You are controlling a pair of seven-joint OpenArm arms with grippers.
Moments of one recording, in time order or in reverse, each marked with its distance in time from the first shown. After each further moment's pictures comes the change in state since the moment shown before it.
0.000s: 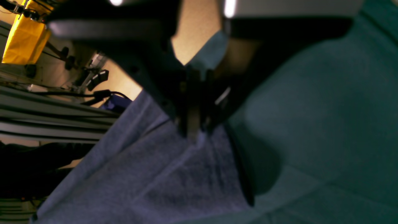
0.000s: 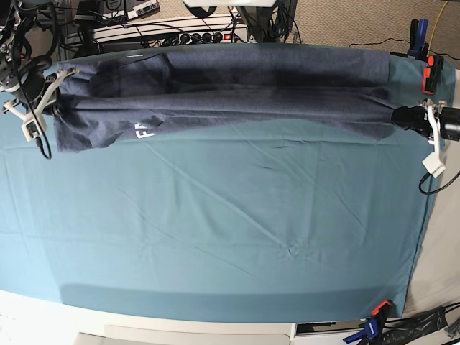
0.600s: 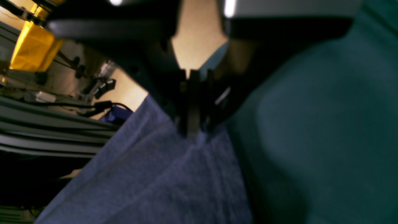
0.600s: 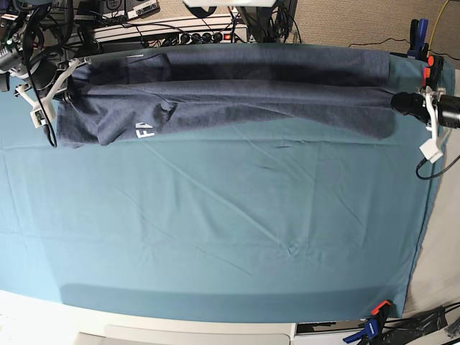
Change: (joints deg) left arm 4.0 0.0 0.0 0.0 0.3 0.0 0.6; right arm -0.6 -6.7 0.3 -0.1 -0.9 -0.2 -1.1
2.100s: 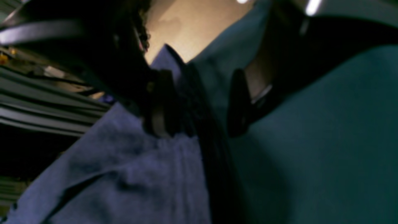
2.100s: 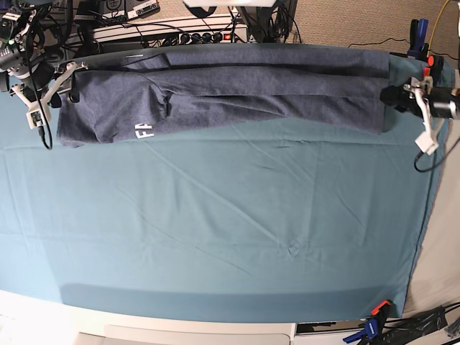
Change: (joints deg) left arm 3.5 3.0 0.0 0.0 6.6 4.1 -9.5; right arm 0.0 -0.6 0.1 0.0 -4.4 -2.4 3.5
